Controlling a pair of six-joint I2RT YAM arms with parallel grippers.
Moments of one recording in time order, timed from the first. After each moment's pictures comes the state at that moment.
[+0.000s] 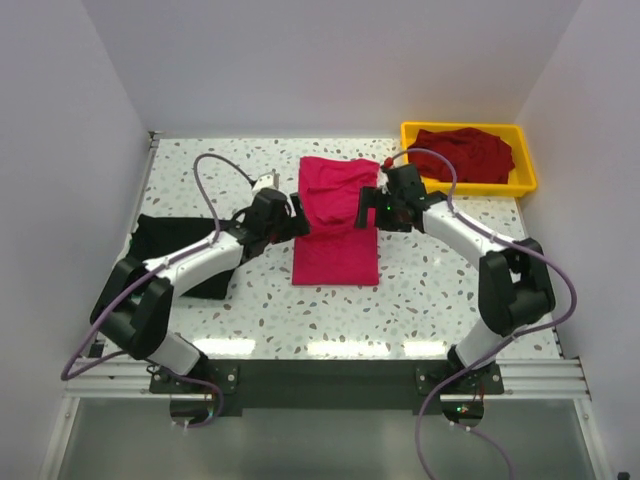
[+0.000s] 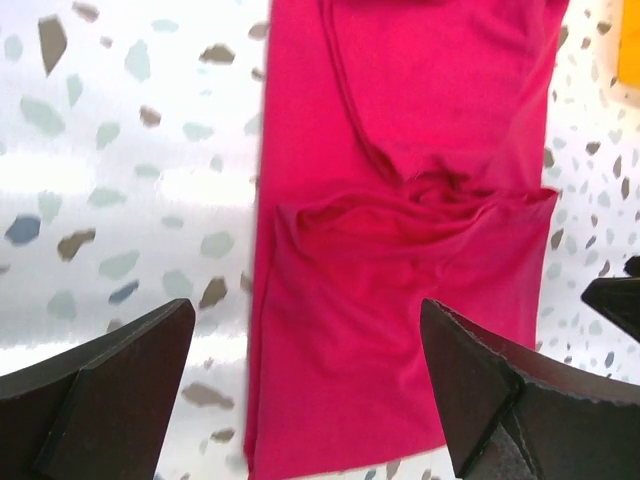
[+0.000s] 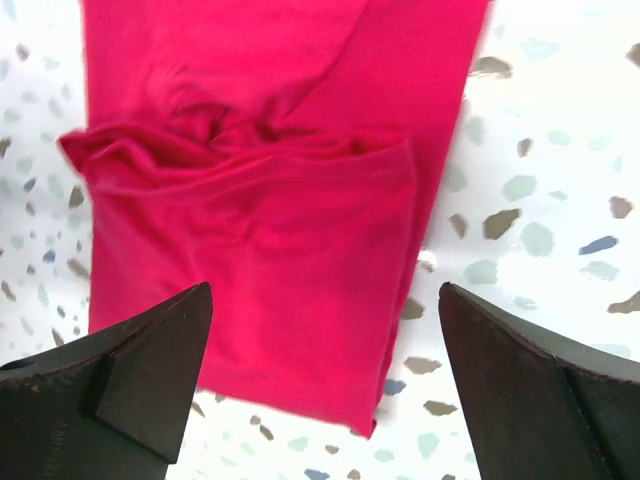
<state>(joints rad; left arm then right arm) -0.57 1.55 0.96 -0.11 -0.22 -0.71 0.38 1.68 1.18 -0.40 -0.10 0.42</state>
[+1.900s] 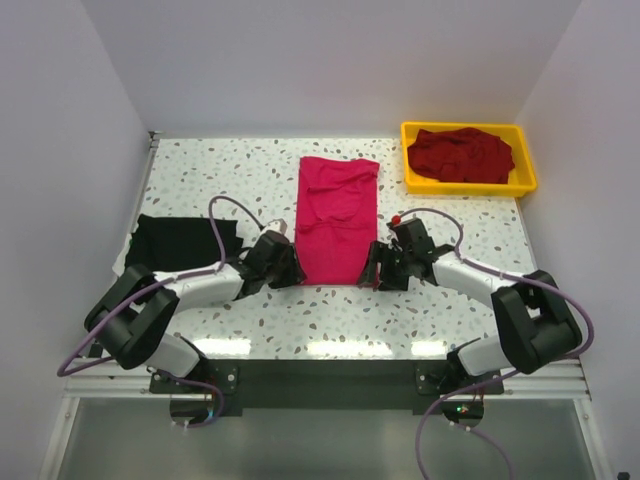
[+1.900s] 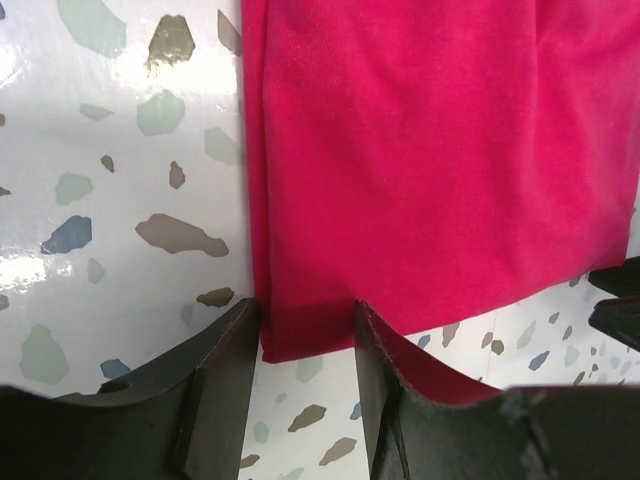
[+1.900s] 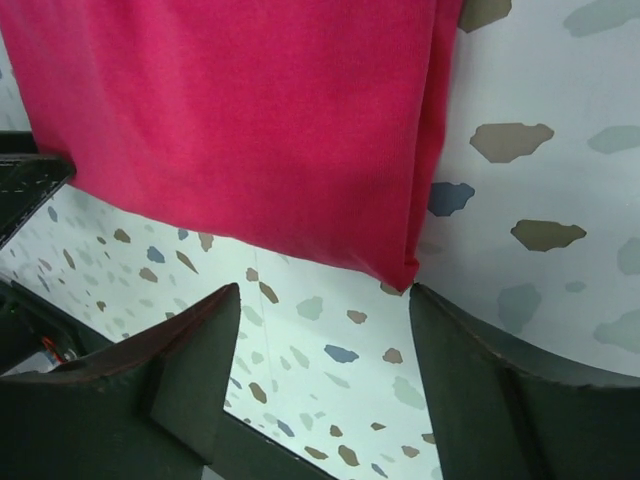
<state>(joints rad) -0.67 1.47 0.63 -0.01 -0.06 -0.81 0.44 1.42 0.67 -0.27 -0.30 0.63</state>
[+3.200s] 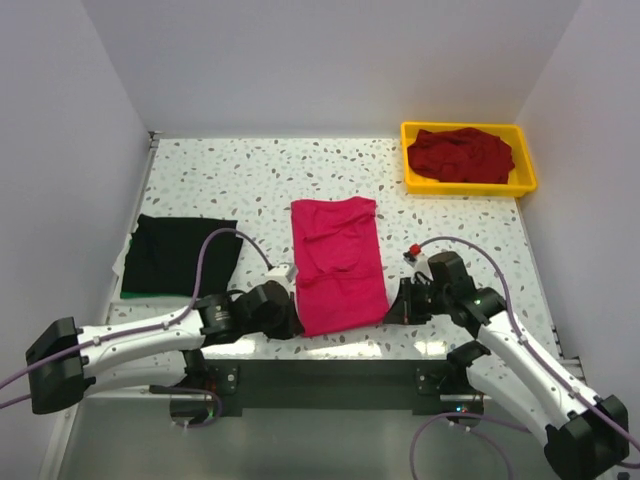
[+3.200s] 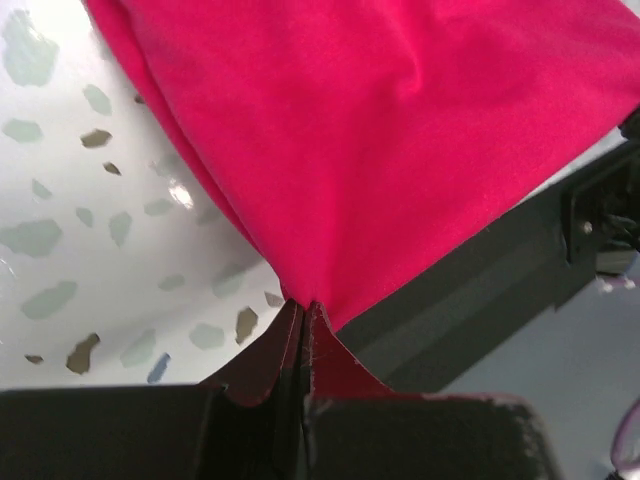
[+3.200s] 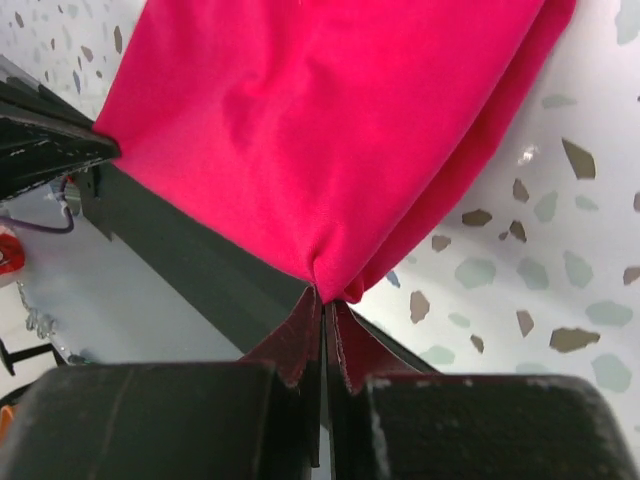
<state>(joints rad) -1.08 1.00 0.51 -0.35 -0.09 -0.94 0.45 0.79 0.47 -0.62 -0.48 0.49</state>
